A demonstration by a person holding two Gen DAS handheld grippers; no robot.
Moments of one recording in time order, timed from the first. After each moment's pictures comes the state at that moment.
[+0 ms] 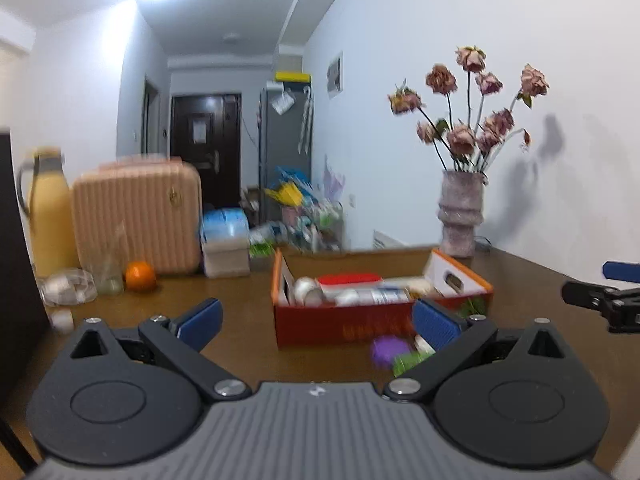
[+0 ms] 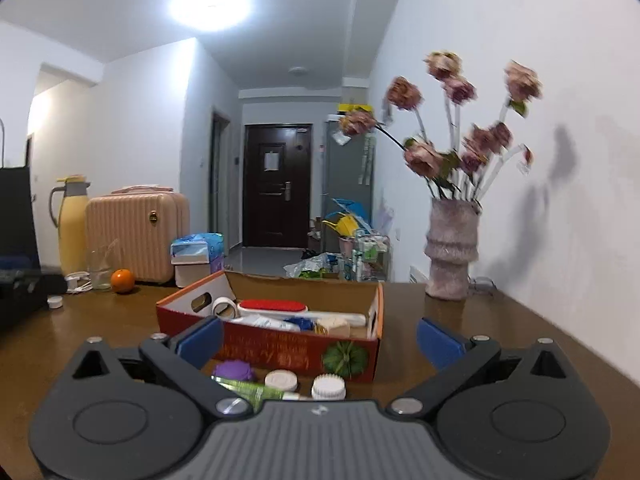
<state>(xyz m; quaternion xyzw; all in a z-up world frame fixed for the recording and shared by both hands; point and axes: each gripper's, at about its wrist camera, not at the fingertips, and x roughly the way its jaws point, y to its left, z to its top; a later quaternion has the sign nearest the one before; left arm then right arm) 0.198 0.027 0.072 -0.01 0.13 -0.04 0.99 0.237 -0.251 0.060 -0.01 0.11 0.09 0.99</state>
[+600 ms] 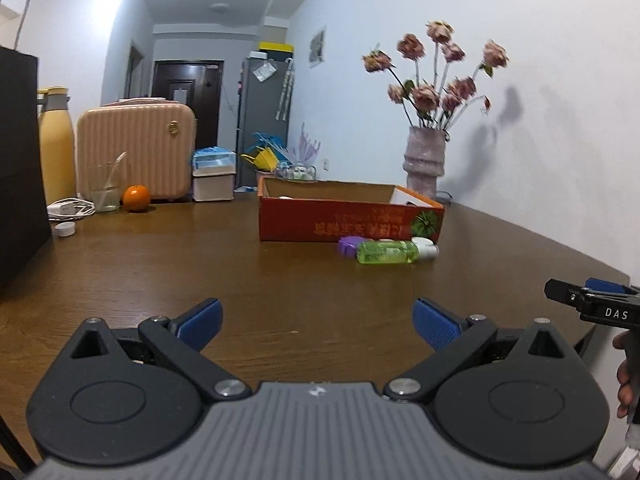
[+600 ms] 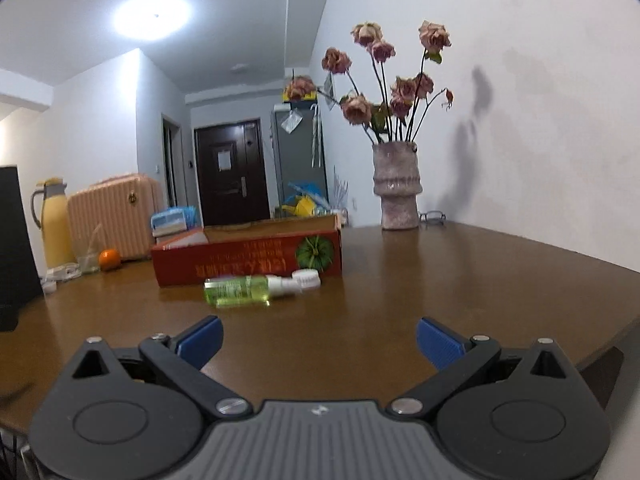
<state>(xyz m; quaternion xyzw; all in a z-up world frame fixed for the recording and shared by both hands) 0.091 0.041 0.003 -0.02 0.17 -0.08 0.98 0.122 -0.265 -0.031 0.05 0.13 0.03 0.99</state>
